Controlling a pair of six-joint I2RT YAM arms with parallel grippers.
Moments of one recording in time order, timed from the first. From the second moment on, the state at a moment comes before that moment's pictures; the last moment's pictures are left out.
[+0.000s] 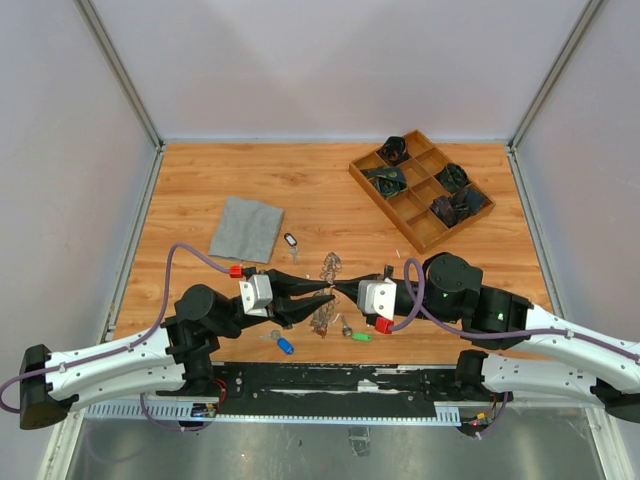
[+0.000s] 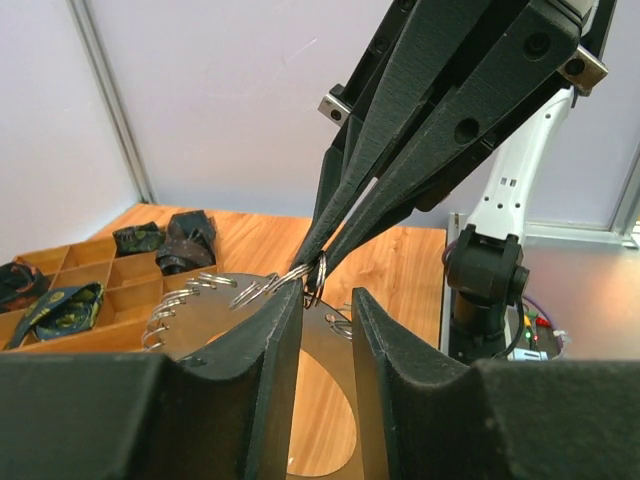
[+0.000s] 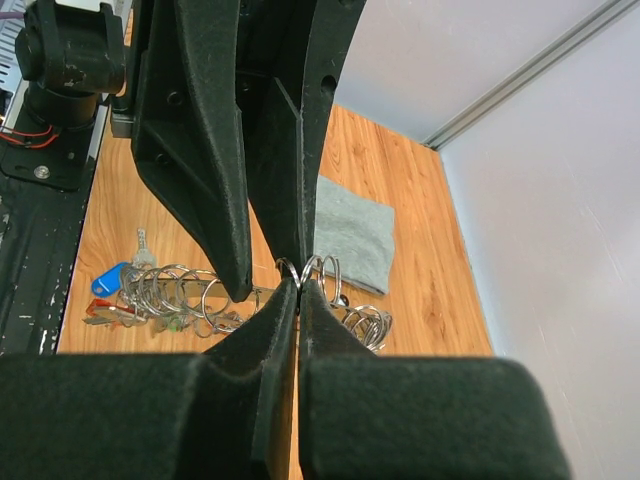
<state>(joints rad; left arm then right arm) -1.16 0.65 0.44 0.52 0.13 0.04 1.23 0.80 0.91 -0.23 -0.15 -0.64</state>
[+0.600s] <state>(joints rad) -1.16 0.65 0.45 0.50 0.11 0.05 1.23 0.80 0.91 -0.24 -0.17 -0.66</state>
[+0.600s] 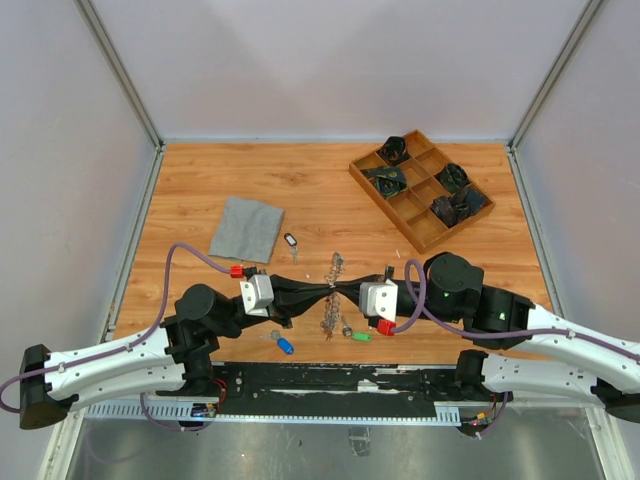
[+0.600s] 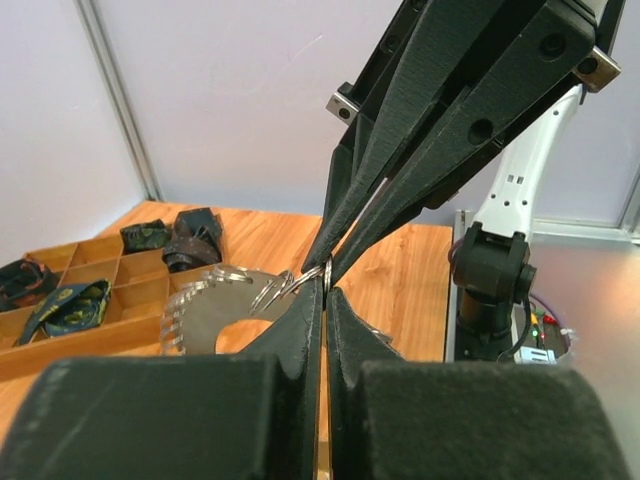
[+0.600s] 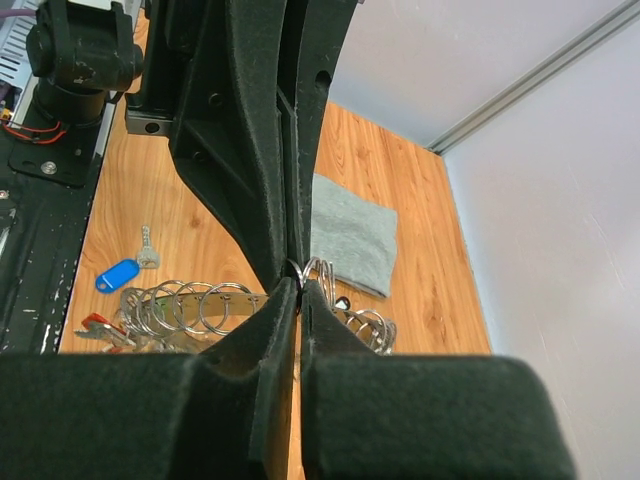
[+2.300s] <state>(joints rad) -1.16 0.64 0.53 0.20 0.21 0.25 1.23 0.88 1.02 -0.51 -0.23 -0.58</state>
